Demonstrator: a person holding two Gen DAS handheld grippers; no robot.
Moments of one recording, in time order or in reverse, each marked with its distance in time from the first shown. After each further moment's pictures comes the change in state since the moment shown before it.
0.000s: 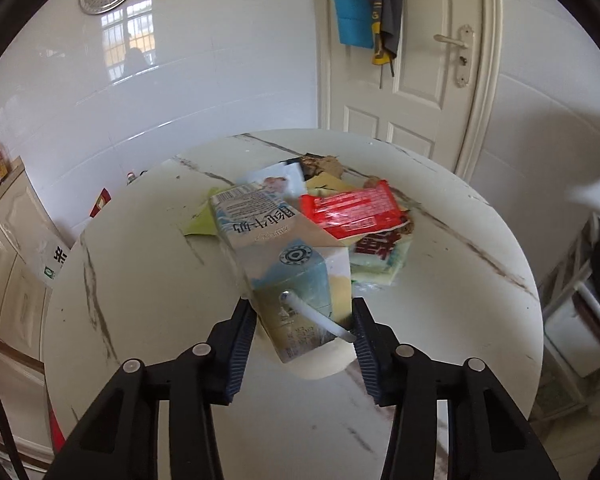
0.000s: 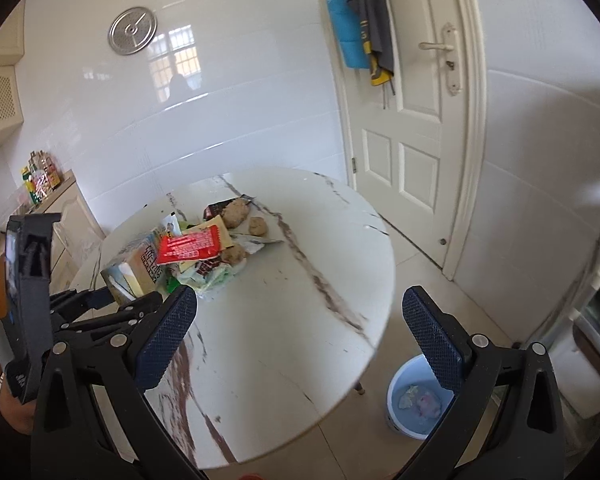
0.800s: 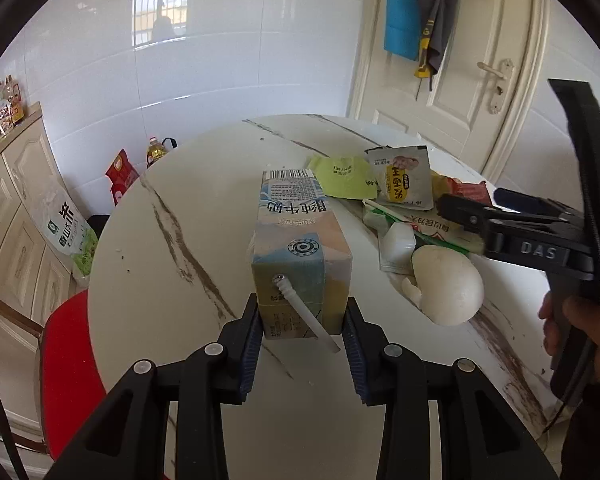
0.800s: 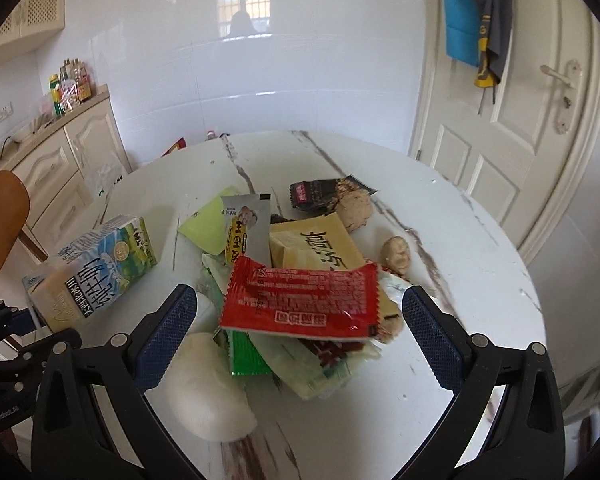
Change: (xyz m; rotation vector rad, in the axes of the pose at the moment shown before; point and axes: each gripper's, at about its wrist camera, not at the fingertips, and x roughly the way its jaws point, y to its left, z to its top) left arm -0.055 0.163 -0.010 -0.143 0.020 -0.036; right arm 0.149 0.127 0.021 -0.276 0.155 0.078
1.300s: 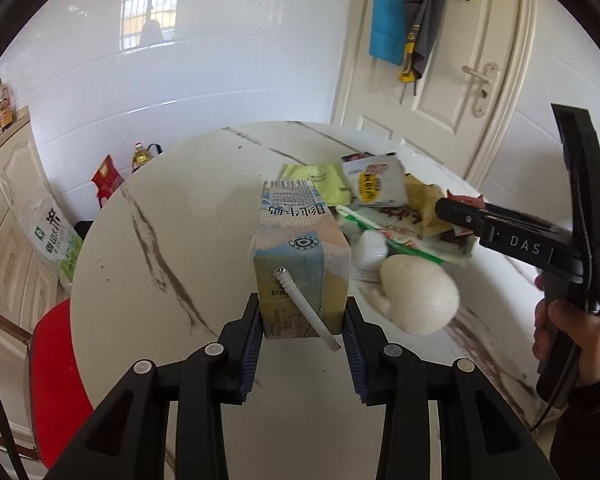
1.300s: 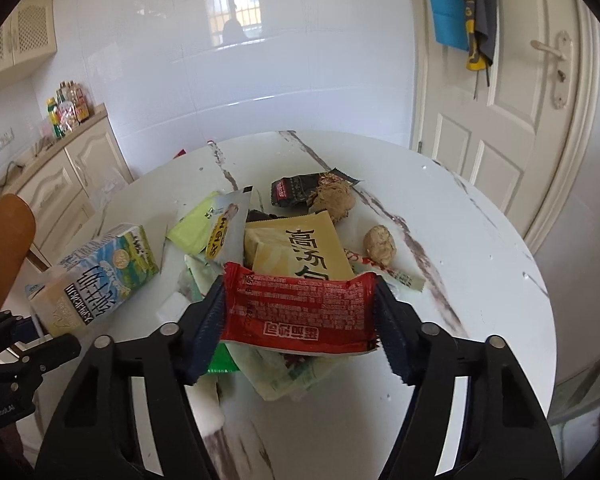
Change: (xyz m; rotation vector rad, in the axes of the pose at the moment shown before) left arm -0.008 -0.011 0.005 0.008 -0.023 -0.060; right arm -0.005 -0.037 -0.010 0.090 -0.028 0.061
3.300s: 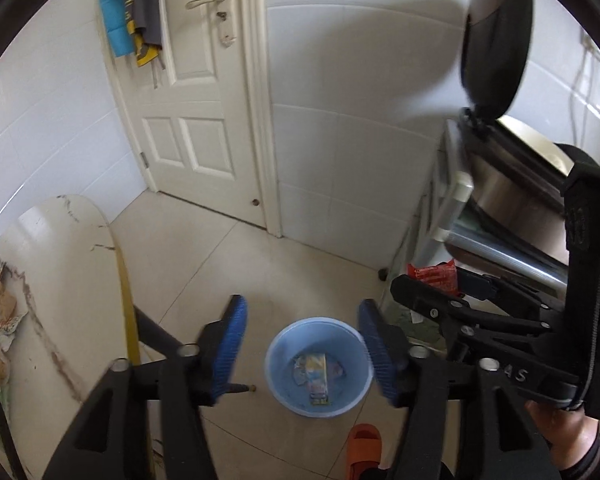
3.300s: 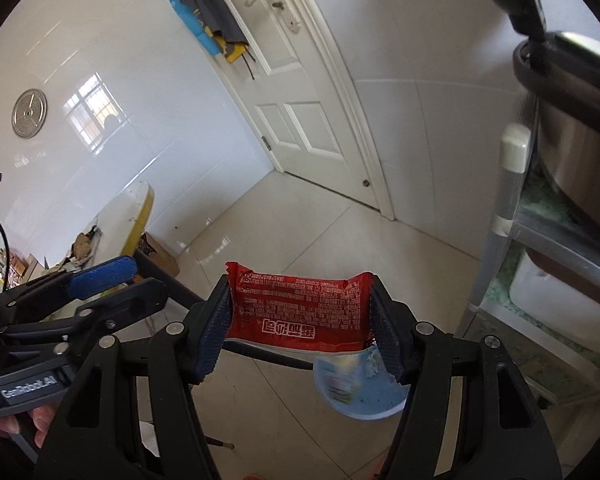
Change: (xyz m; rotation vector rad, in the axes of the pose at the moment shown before) left arm 0.166 -0.420 0.019 0.522 0.118 -0.276; right arm -0.163 -0.332 -0.184 0.573 -0.107 -0.166
